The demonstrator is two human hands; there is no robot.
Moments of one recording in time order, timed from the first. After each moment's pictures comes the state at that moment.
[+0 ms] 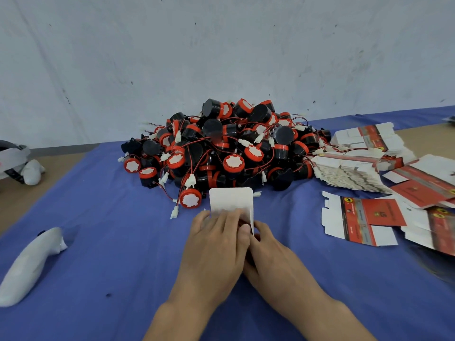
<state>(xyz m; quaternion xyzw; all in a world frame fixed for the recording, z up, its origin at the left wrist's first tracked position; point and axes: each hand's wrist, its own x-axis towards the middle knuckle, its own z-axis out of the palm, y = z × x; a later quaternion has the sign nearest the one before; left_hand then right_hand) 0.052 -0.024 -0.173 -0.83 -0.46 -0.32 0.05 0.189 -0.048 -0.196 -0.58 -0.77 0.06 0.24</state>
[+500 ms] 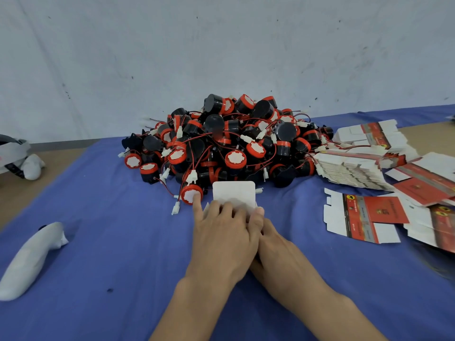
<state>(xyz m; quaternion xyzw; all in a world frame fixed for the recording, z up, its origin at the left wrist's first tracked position) 0.070 -0.017 -0.161 -0.80 -0.56 -0.16 0.13 0.195 -0.045 -0.194 -0.57 -0.78 0.10 0.24</state>
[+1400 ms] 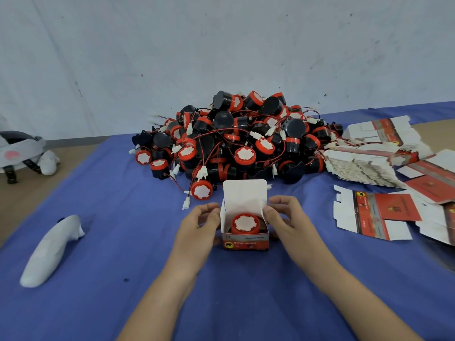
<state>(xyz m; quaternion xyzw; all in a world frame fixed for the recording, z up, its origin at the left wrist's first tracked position) 0.014 -0.010 -0.170 -0.51 -0.55 -0.48 -0.47 0.201 -0.027 -0.190 -0.50 -0.52 0.41 0.55</state>
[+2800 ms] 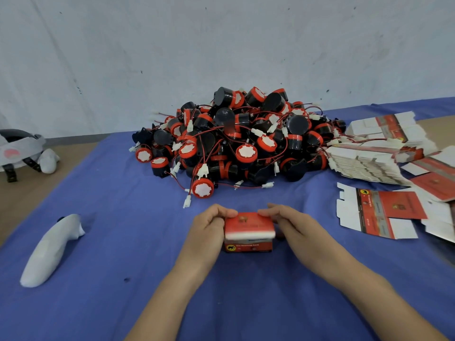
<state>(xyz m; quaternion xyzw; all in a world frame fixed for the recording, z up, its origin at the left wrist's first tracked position) 0.022 -0.002 -0.175 -0.57 -0.52 -0.43 -0.47 0.222 -0.026 -0.196 -0.55 -0.65 0.34 0.40</state>
